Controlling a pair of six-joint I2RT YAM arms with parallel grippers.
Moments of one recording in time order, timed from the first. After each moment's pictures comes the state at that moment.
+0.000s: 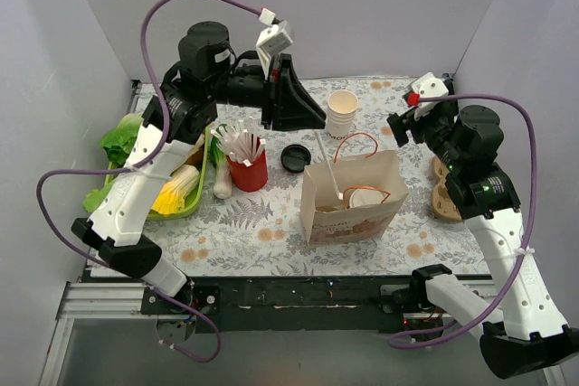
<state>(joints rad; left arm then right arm) -0.63 1.54 2.07 -0.61 1.04 -0.22 0.27 0.90 1.16 -0.34 -0.13 -0.45</state>
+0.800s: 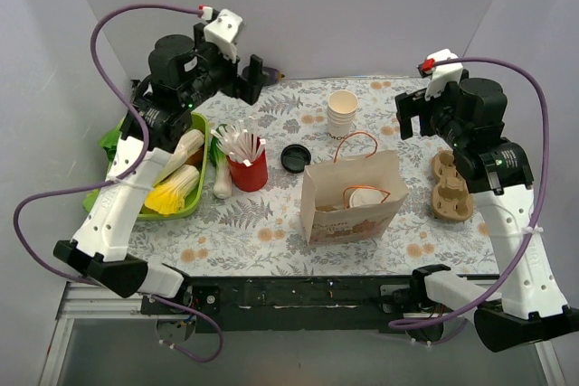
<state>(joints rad) -0.50 1.42 1.86 -0.54 0.20 0.13 0.24 1.04 1.43 -0.71 -0.04 -0.25</state>
